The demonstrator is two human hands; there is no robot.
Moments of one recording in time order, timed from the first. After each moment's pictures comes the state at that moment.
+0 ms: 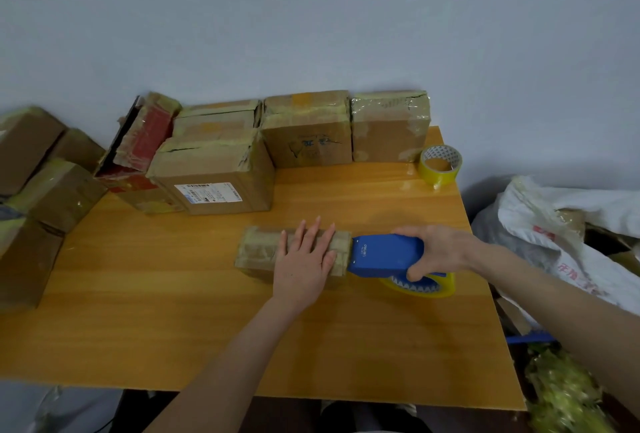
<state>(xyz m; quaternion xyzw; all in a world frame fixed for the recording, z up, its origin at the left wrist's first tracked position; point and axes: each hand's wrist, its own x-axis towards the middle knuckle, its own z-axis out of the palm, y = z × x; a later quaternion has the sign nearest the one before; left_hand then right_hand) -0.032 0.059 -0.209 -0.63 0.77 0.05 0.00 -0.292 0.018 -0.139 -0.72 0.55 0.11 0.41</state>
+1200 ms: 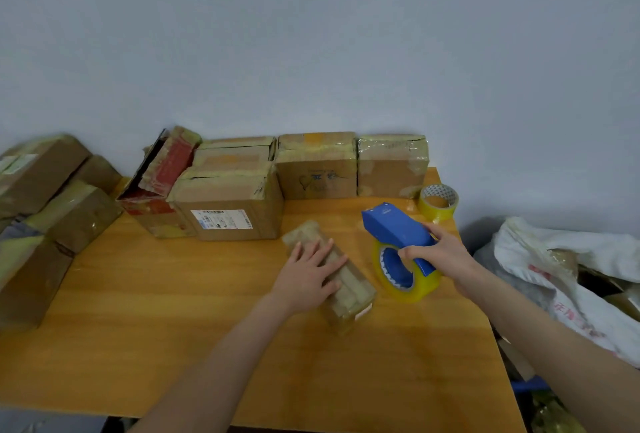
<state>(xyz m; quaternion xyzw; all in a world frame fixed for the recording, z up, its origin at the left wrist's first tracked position) -0.015 0.039 -0.168 -0.55 0.82 0.10 0.10 -0.278 0.025 -0.129 -0.47 0.64 -0.29 0.53</state>
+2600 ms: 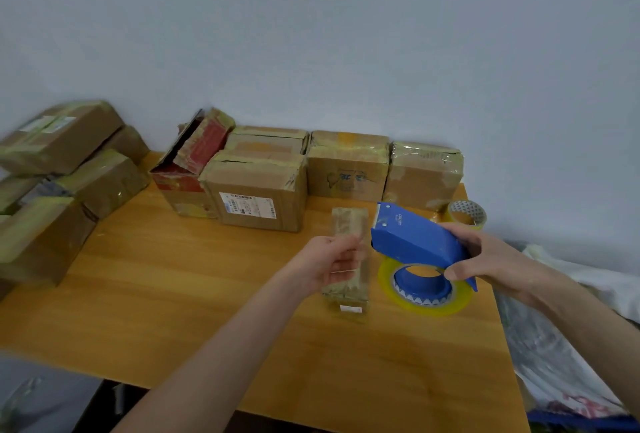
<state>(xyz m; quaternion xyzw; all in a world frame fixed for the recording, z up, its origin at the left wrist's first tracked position) -0.010 0.044 -0.102 -0.55 0.30 0.70 -0.33 -0.280 0.027 -0.065 -0.62 0.47 -0.19 0.61</state>
